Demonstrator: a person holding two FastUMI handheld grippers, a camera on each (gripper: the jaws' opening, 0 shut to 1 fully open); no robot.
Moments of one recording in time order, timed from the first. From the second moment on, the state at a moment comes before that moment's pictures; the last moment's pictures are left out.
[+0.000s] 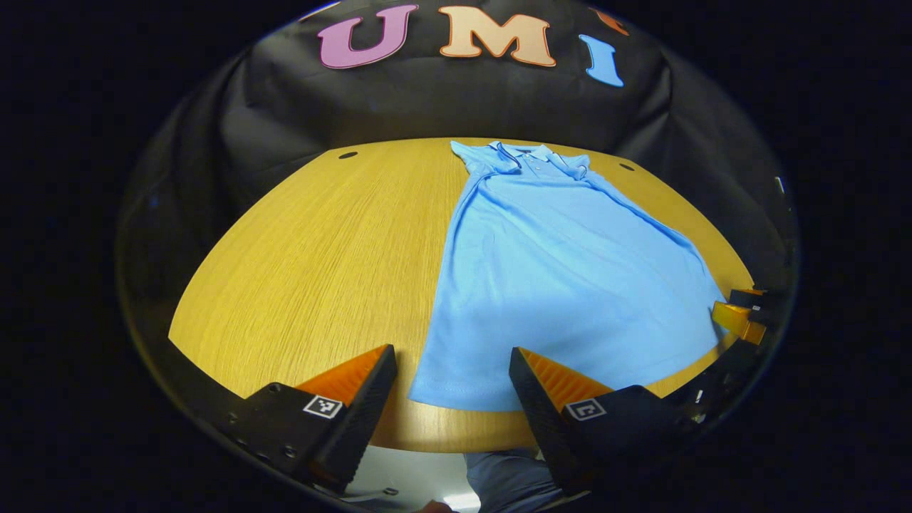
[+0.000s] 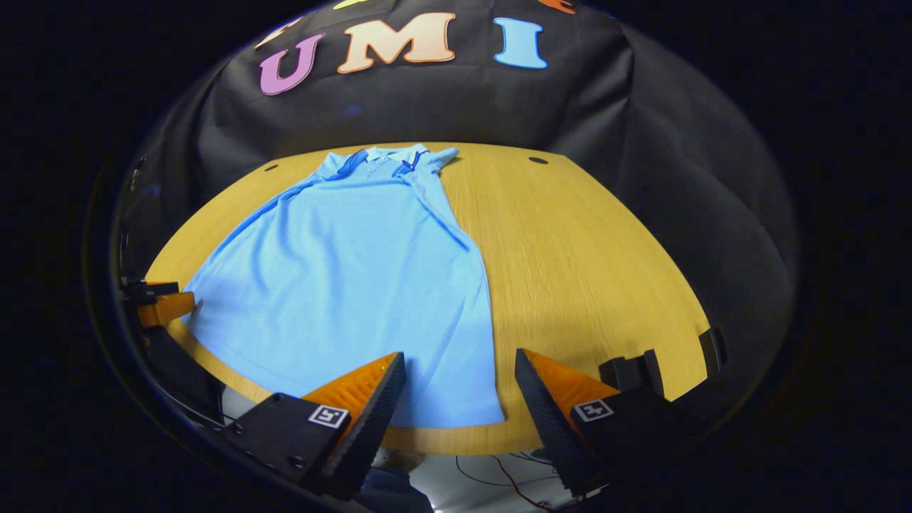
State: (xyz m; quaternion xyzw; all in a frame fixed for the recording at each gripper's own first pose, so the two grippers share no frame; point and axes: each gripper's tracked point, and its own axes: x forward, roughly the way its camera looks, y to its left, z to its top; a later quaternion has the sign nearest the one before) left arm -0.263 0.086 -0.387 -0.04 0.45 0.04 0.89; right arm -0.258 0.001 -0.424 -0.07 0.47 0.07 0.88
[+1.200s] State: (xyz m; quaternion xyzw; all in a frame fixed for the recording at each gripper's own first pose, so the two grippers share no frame) left arm -0.219 0.074 -0.356 -0.13 0.47 0.02 0.87; right arm -0.215 0.064 -0.383 0.03 0.46 0.15 0.87
